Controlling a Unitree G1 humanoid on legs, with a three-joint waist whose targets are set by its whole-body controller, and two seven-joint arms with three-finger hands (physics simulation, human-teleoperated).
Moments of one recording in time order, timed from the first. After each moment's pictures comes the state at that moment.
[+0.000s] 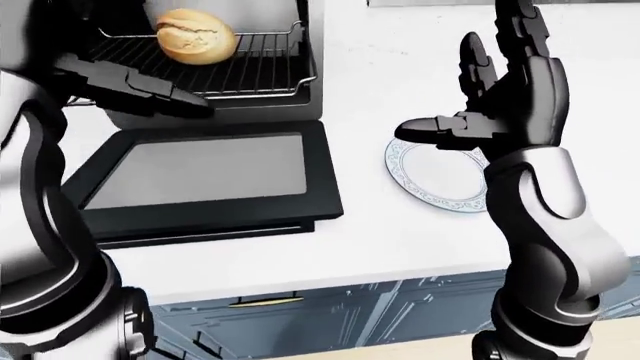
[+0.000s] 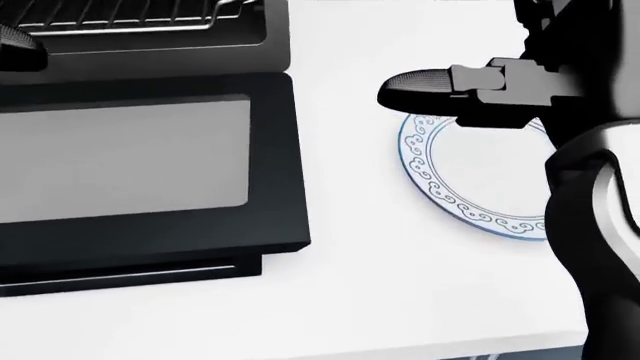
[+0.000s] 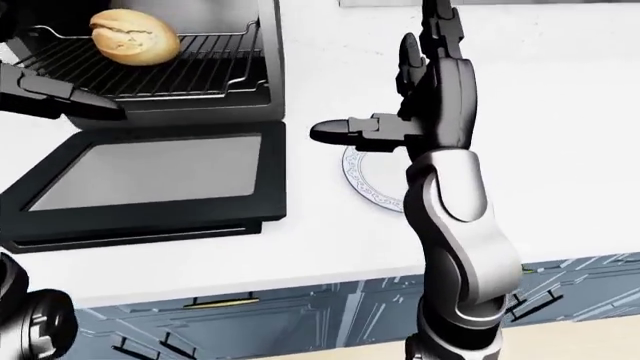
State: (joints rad) left arm -0.93 0.57 0.22 -0.54 0.21 1.11 -0.40; right arm -0.64 -0.22 -0.16 -0.59 0.36 0.75 -0.24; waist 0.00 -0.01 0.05
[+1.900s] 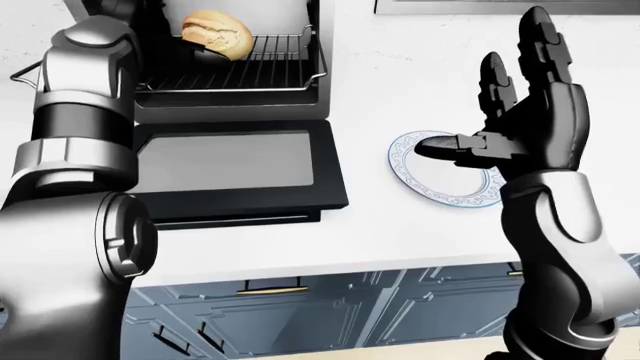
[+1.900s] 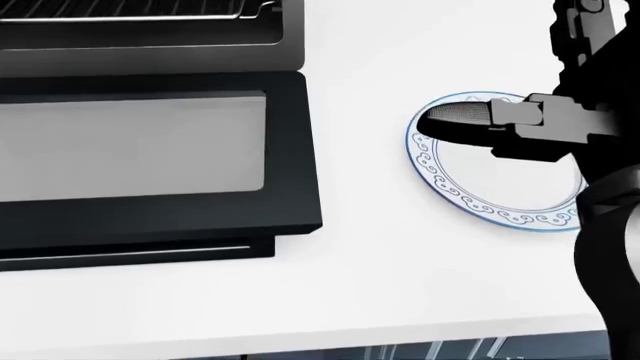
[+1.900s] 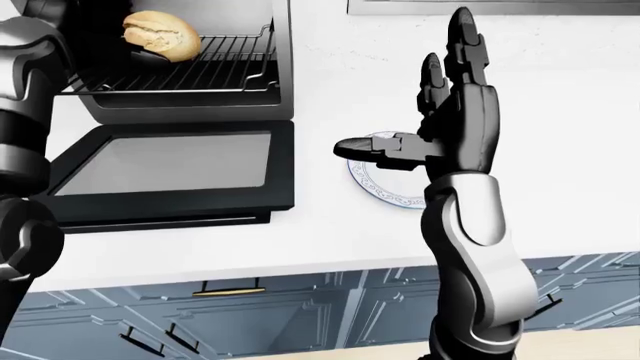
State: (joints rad) left arm -1.50 0.55 0.15 1.11 0.17 0.37 -0.27; right arm -0.52 -0.24 -0.21 -0.64 0.38 0.71 -0.24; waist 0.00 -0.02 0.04
